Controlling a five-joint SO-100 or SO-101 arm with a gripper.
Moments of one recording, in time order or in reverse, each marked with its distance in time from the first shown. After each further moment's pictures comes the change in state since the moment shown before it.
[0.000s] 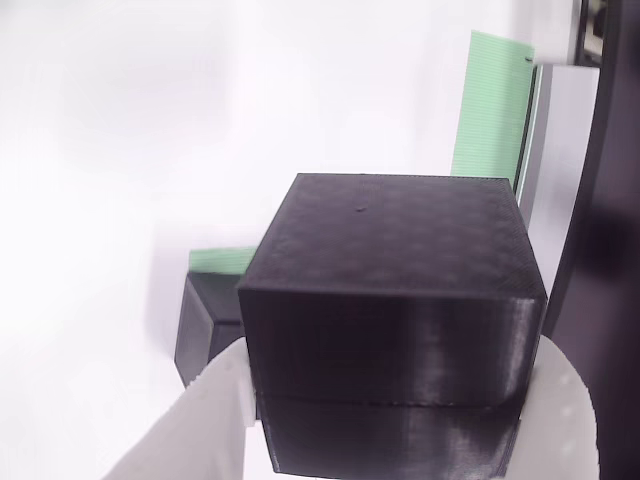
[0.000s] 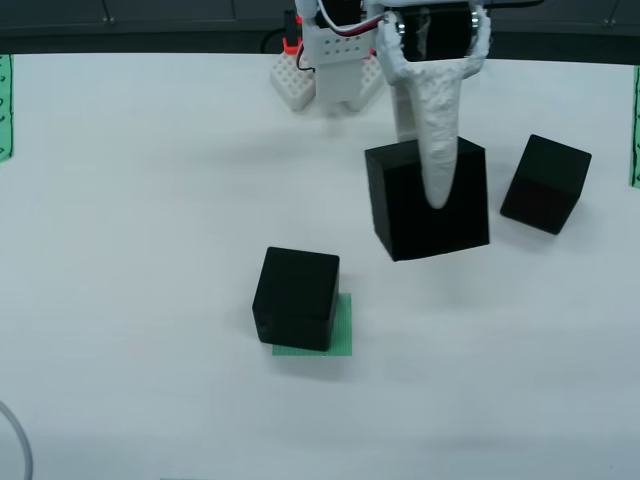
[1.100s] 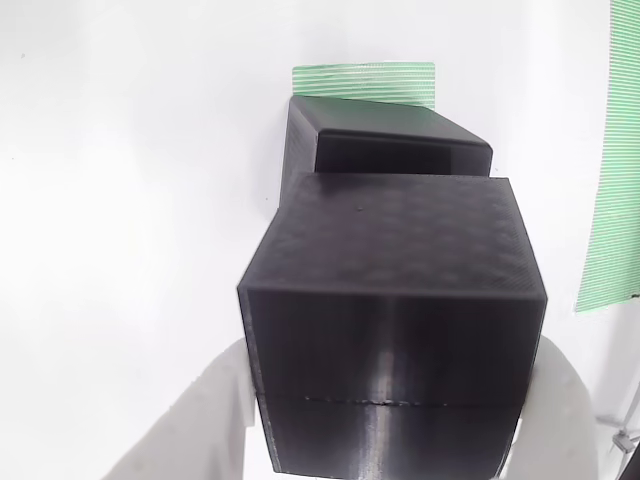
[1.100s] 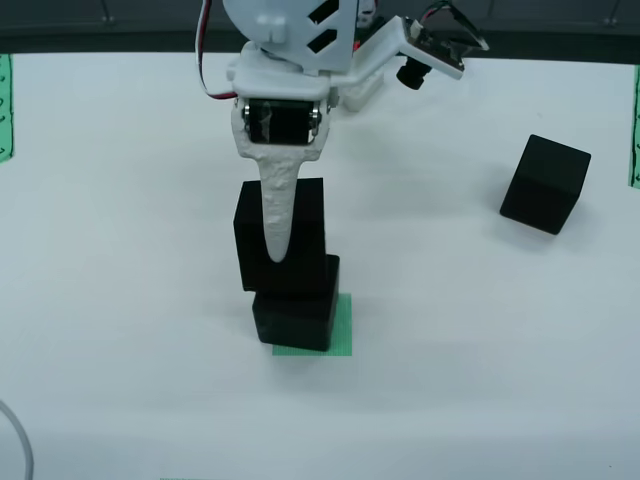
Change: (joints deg) arm 17.1 -8.9 4.7 0.0 -9.0
